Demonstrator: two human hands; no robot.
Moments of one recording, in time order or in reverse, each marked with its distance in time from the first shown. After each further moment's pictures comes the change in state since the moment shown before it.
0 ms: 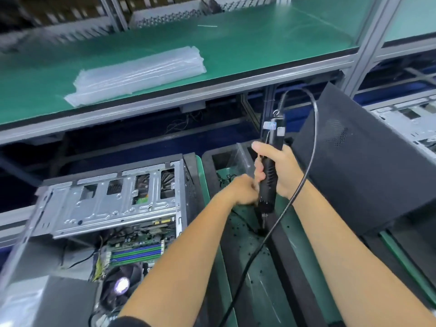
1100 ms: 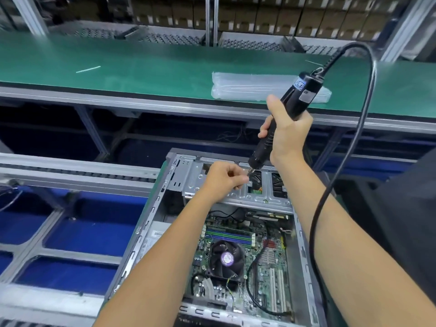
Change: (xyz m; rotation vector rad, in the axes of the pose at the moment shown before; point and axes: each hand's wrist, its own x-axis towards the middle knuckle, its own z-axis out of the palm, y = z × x) left_hand -0.204 -0.209 -0.128 -0.666 0.679 0.177; right_hand -0.006 0.036 0.312 -0.082 -0.021 -0.551
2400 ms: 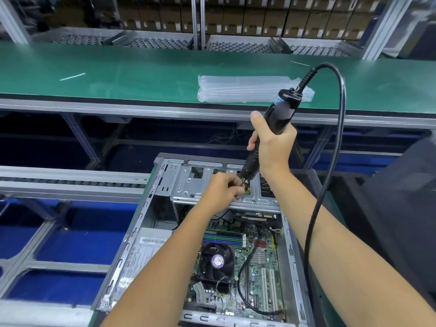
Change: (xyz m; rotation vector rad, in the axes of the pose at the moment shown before) left_hand -0.002 -0.004 0.031 0.201 -0.072 -0.022; right_hand -0.010 0.012 -0.022 -0.118 0.029 -0.038
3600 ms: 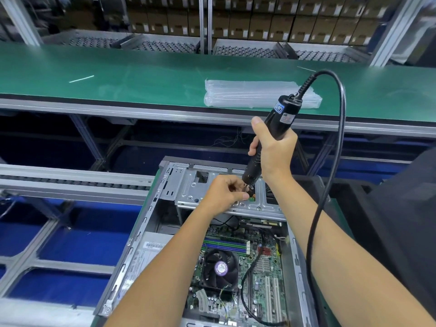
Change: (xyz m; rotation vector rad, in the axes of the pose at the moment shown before) left_hand 0.004 -0.004 -0.010 -0.191 0.022 0.007; right_hand 0.004 0.006 0.008 -0.006 -0.059 0.029
